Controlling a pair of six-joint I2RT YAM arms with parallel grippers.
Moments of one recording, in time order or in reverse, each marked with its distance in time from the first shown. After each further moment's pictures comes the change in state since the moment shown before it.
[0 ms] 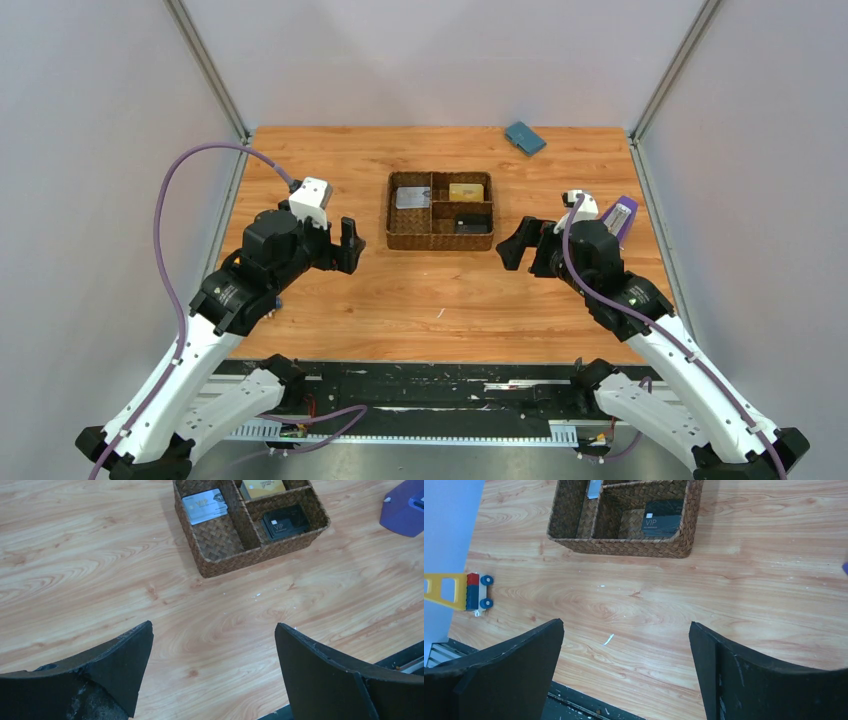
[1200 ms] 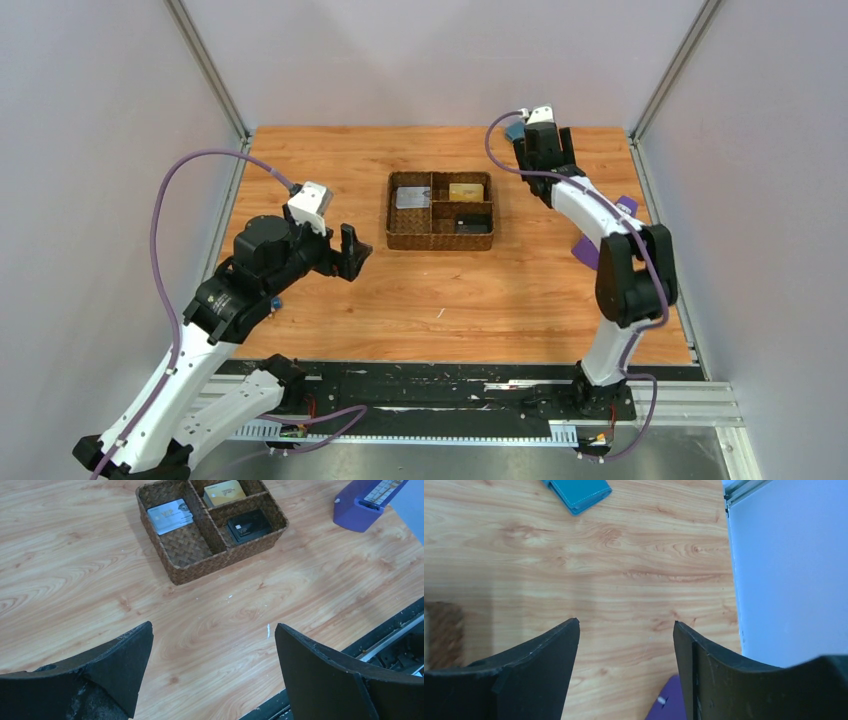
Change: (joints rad) left arm 0.000 -0.047 -0.016 0.031 0.126 -0.005; right arm -0.293 0.980 0.503 0.405 0.412 -0.688
